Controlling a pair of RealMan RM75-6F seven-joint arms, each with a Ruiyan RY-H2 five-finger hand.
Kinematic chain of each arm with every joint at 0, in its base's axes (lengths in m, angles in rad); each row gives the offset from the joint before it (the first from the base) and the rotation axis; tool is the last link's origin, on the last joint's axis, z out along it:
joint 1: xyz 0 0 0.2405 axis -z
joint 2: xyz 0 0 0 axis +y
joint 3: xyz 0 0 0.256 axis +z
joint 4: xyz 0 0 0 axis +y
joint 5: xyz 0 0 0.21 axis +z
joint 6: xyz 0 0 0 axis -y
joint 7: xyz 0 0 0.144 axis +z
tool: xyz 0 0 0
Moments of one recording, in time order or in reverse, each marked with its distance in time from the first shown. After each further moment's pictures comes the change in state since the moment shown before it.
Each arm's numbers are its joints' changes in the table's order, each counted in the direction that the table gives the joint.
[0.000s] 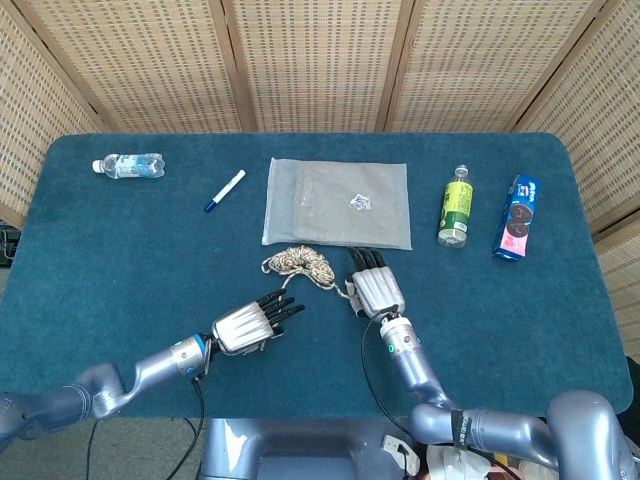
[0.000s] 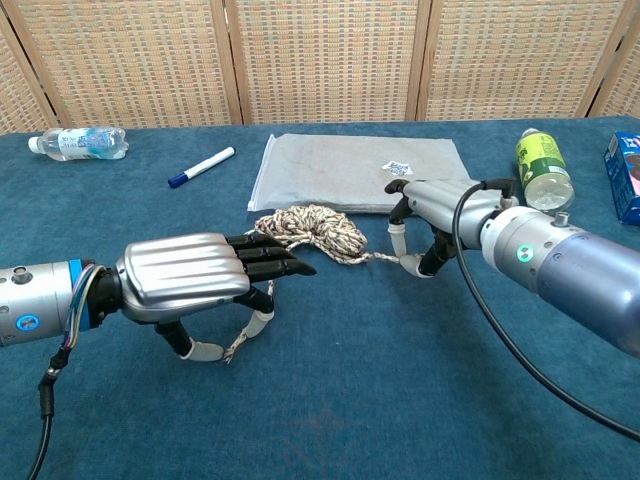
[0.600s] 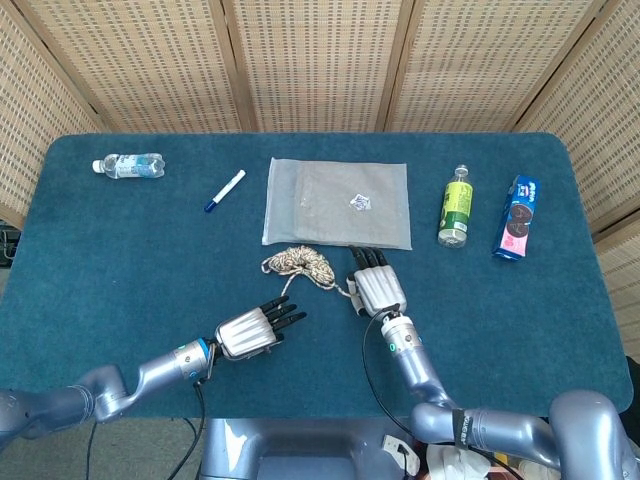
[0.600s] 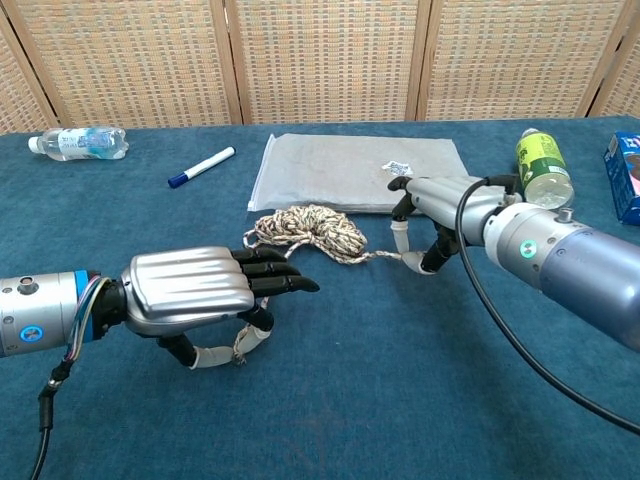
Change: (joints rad) left arm 0.020 0.002 0.030 -0.032 -0.029 0.027 0.031; right arm 0.002 0.010 0.005 -0.009 0.006 0.001 -0.005
